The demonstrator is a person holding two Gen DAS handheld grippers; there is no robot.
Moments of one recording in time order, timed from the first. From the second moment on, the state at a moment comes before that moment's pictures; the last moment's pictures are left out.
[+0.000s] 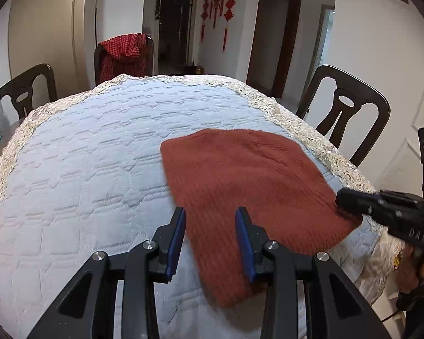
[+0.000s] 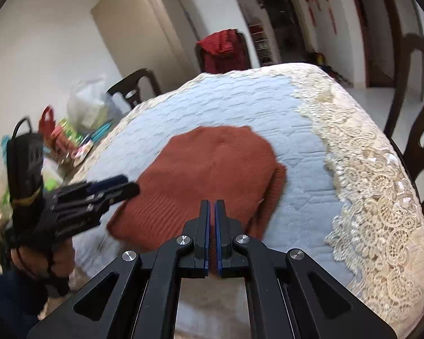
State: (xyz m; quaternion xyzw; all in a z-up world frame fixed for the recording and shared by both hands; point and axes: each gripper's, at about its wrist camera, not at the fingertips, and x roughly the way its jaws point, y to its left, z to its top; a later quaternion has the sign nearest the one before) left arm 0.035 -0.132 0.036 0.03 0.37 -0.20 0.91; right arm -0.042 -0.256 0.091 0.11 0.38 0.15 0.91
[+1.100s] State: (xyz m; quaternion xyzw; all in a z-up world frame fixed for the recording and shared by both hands) left arm 0.048 -0.112 0.036 -0.02 0.38 -0.18 0.91; right arm -0.040 -0.271 0.082 0.16 0.39 0.14 0.90
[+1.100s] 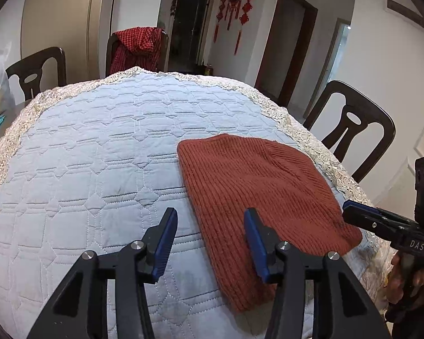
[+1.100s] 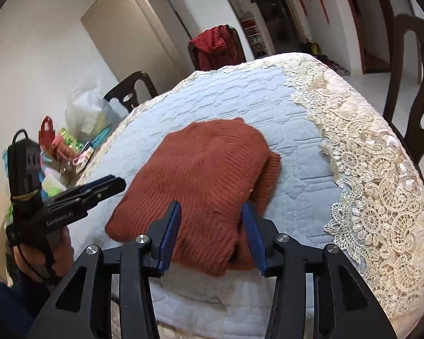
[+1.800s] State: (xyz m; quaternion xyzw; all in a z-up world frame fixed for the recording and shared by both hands) left arm 0.085 -0.097 0.000 -0.14 0.43 -0.24 0.86; right arm 0.008 -0.305 0.048 0.27 0.43 0.14 0.85
